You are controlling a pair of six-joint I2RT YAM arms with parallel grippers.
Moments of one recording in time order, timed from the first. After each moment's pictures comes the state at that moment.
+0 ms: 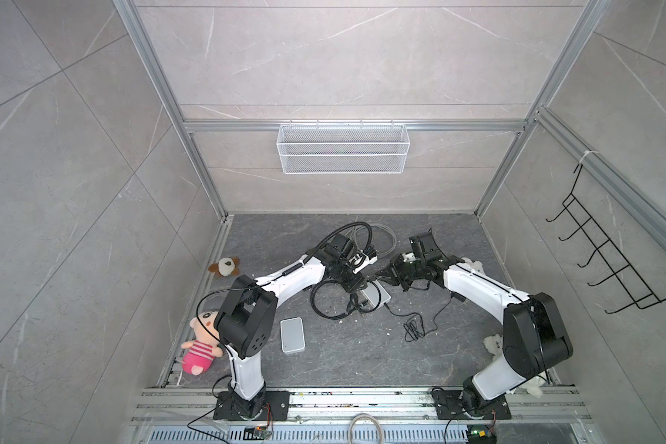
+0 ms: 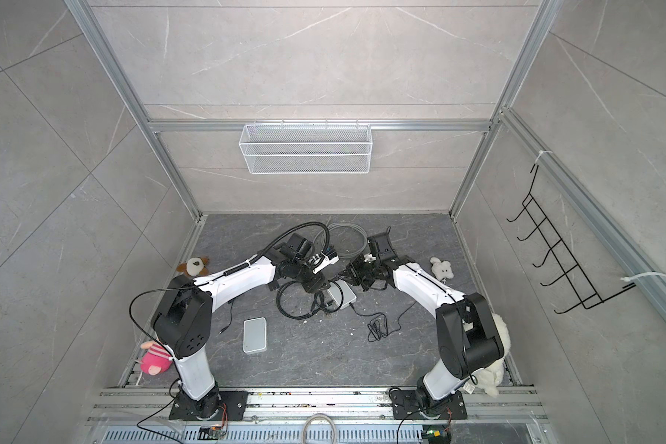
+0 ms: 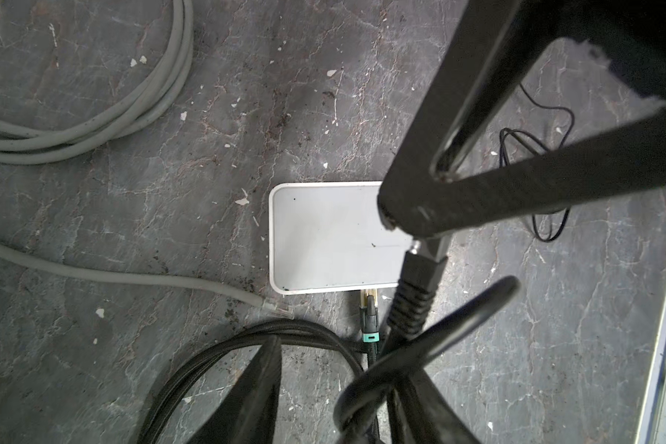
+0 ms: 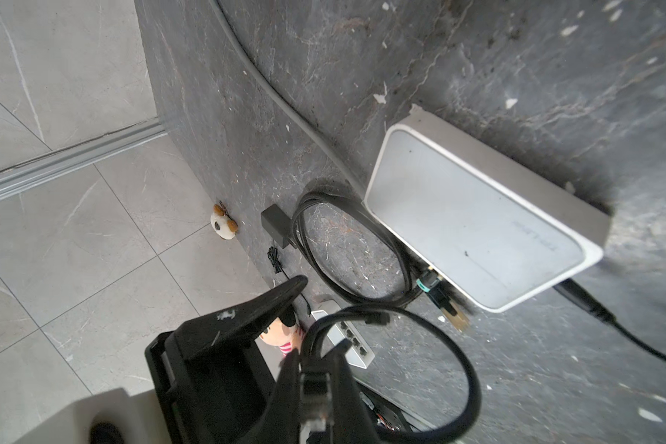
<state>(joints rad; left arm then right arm) -0.66 1.84 1.37 -0.54 0.36 0.31 0.36 1.61 1.09 -0.36 -0.61 1.28</state>
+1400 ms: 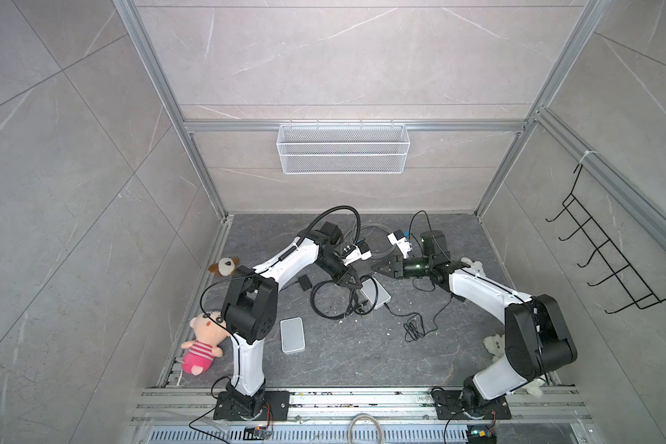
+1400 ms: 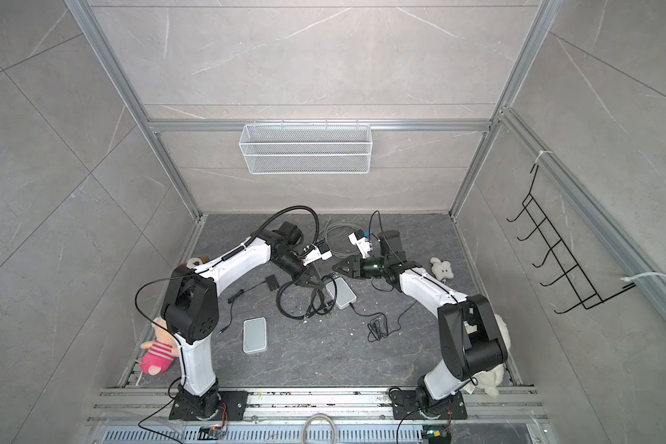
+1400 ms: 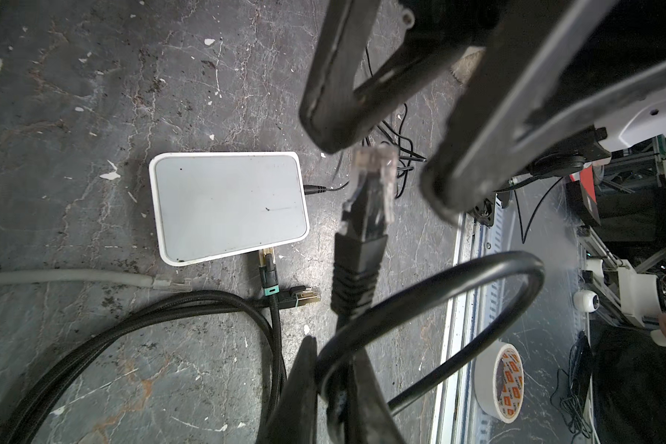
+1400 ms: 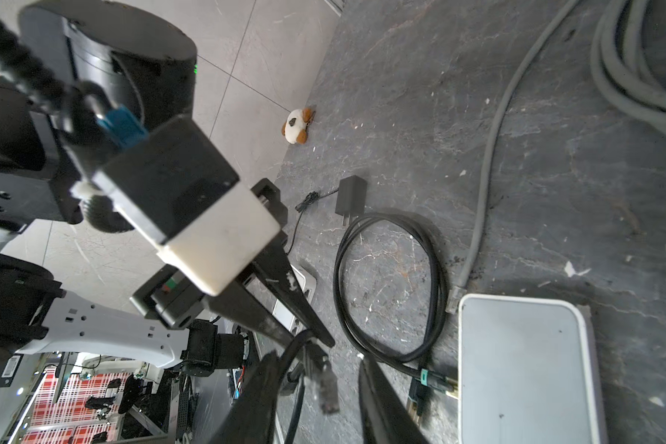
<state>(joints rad) -0.54 1.96 1.61 -0.98 0.80 0.47 0.30 1.60 0.99 -0.04 -0.95 0.44</state>
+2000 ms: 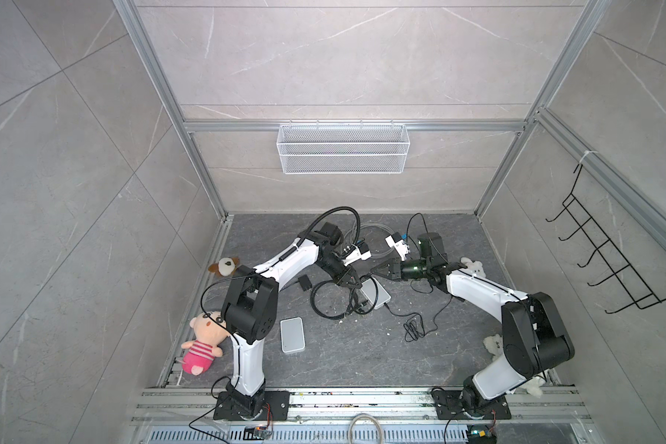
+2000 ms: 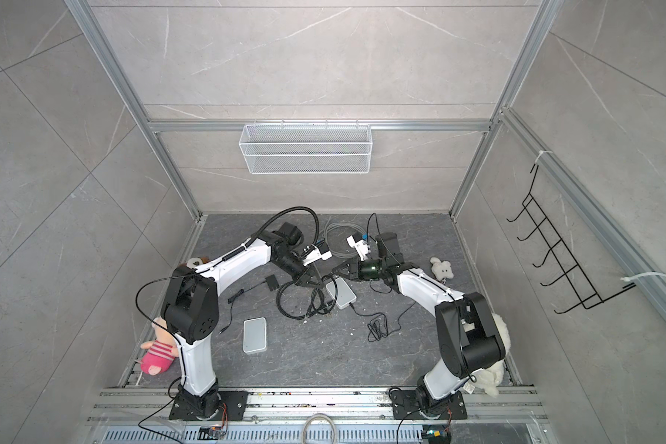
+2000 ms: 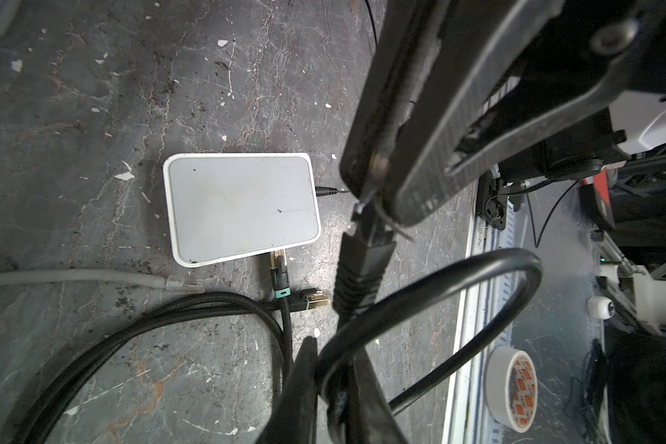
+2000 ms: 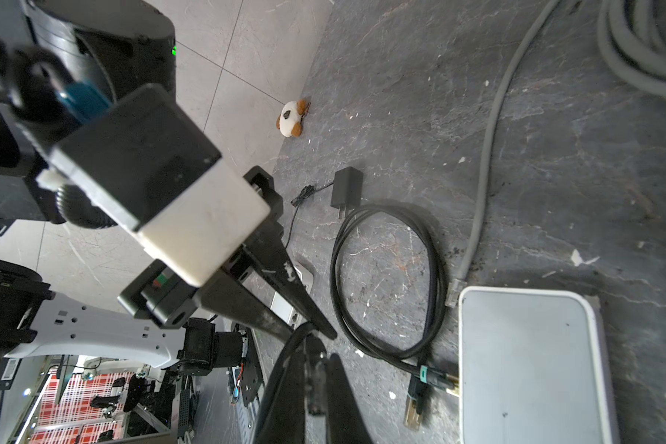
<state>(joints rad) -0.54 1.96 1.58 -0.92 0.77 0.44 0.31 1.61 0.97 -0.02 -0.94 0.47</state>
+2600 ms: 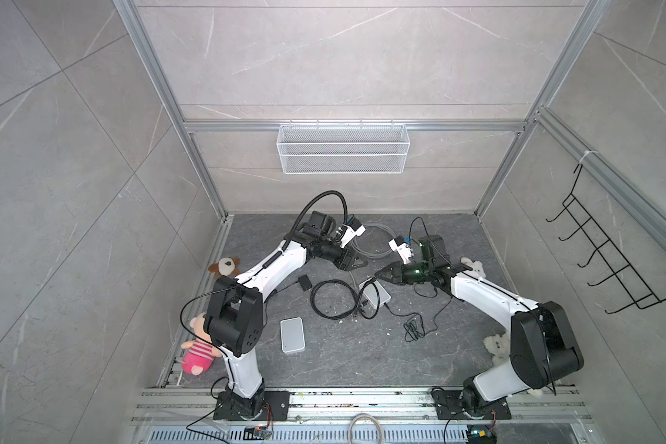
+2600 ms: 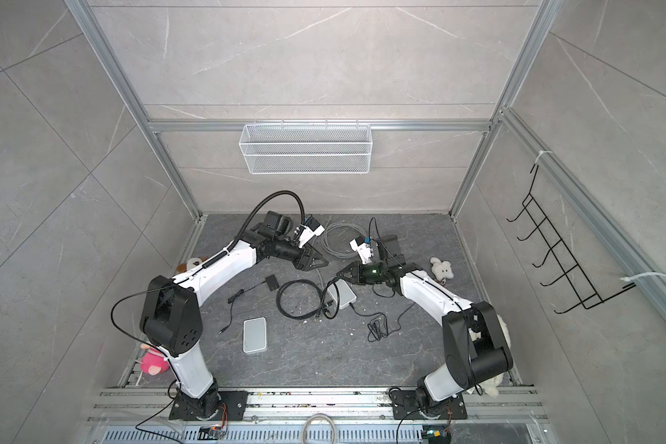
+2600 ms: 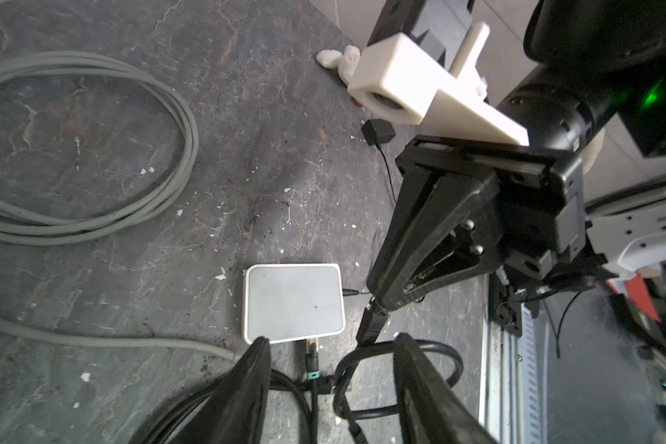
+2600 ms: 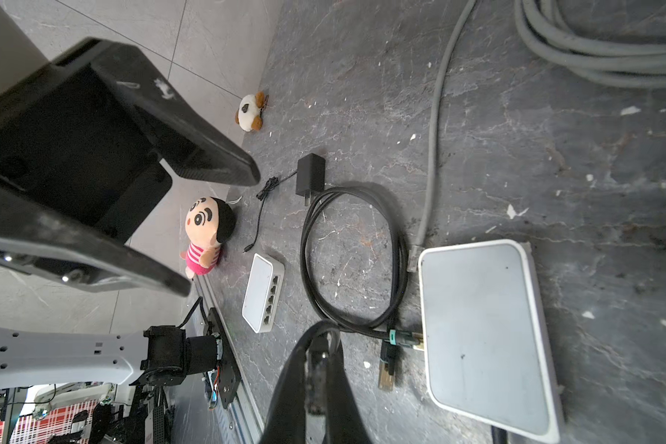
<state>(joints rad) -0.52 1.81 1.49 -0.53 0.78 0.16 0.32 1.54 0.98 -0.19 -0.80 0.41</state>
